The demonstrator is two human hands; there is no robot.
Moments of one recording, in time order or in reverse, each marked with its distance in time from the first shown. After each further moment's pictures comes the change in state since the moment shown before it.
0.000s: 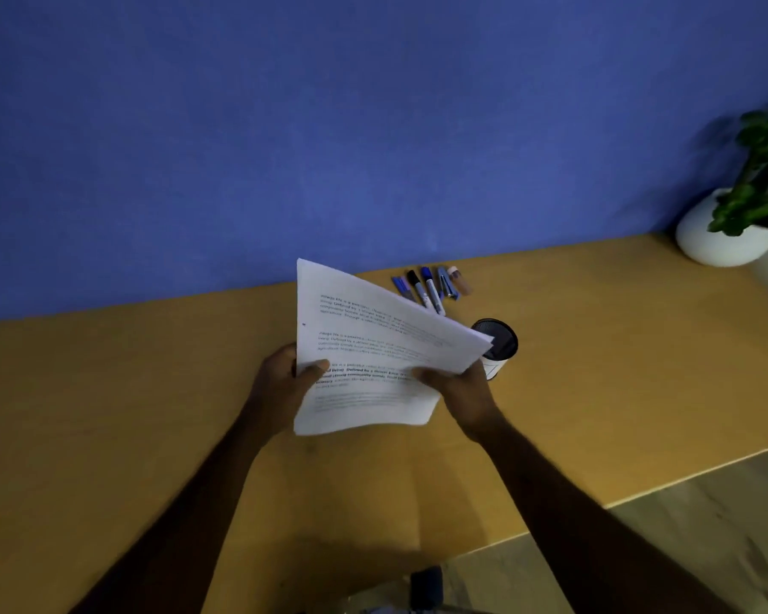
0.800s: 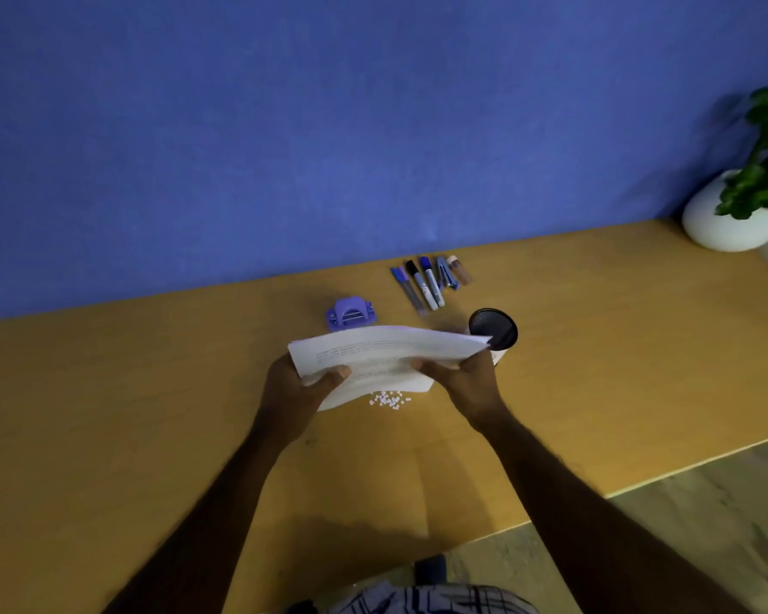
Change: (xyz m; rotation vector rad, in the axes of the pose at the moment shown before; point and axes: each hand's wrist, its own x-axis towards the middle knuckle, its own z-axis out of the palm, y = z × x) left_hand -0.024 0.011 0.023 -0.065 0.069 0.071; right_hand 0.001 0.002 -0.011 -0.086 0.069 -0.036
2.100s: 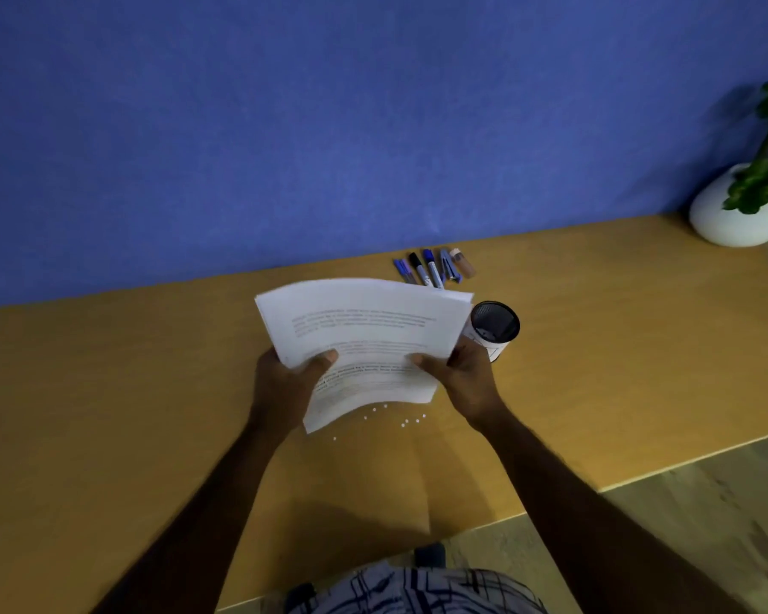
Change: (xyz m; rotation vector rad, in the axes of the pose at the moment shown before) left_hand -0.009 0.008 0.001 -0.137 0.178 -0.078; right_hand -0.009 0.001 0.004 0.009 -0.107 -0.016
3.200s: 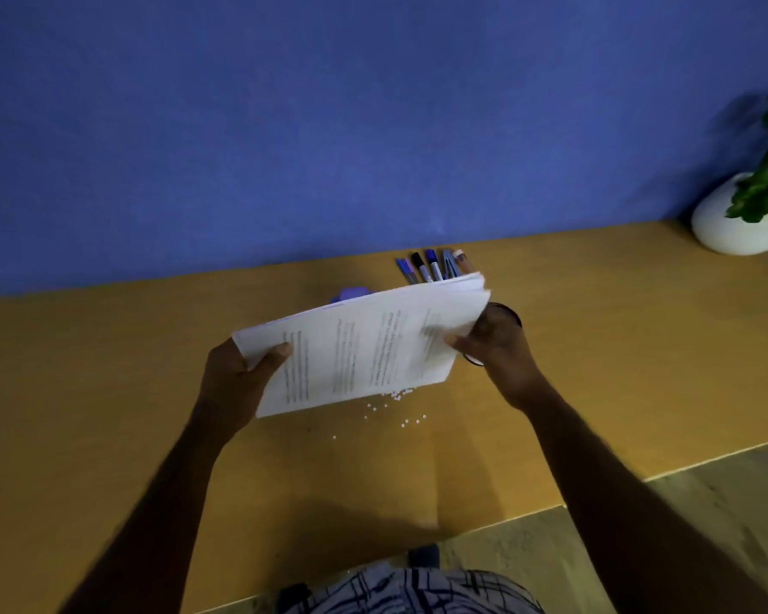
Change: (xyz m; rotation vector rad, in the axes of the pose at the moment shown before) left_hand 0.012 0.005 -0.059 0.199 -0.071 0.158; right_hand 0.021 -0.024 -0.042 -0.052 -0.004 0.026
